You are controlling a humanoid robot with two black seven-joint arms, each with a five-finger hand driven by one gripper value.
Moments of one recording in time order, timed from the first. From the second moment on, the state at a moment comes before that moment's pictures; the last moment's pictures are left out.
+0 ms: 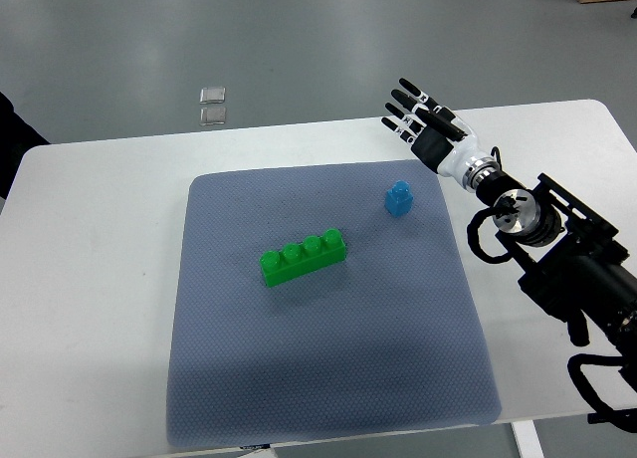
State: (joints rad) left arm -0.07 0.00 -0.10 -0.27 0.07 0.06 0.07; right arm 0.73 -0.04 1.04 0.63 -0.17 0.23 0.06
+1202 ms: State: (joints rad) left arm -0.07 0.00 -0.10 -0.29 0.07 0.04 0.07; right arm 1.72 -0.34 -0.24 0.96 -0.97 0.61 -0.02
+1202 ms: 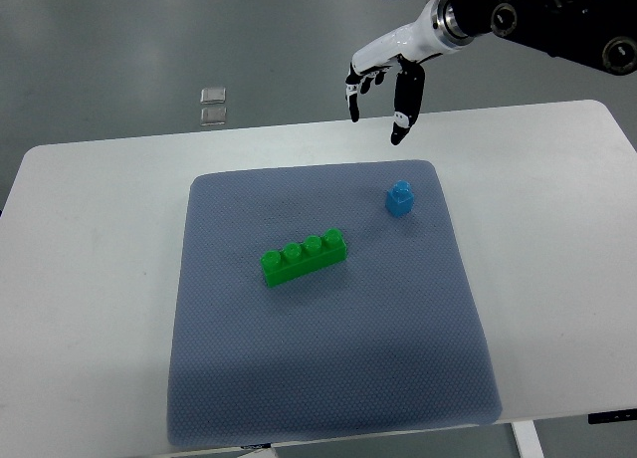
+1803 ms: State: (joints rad) left arm -0.07 0.00 -0.10 -0.29 0.07 0.04 0.07; right arm 1.51 -0.33 -0.24 0.89 -0.99 0.45 -0.03
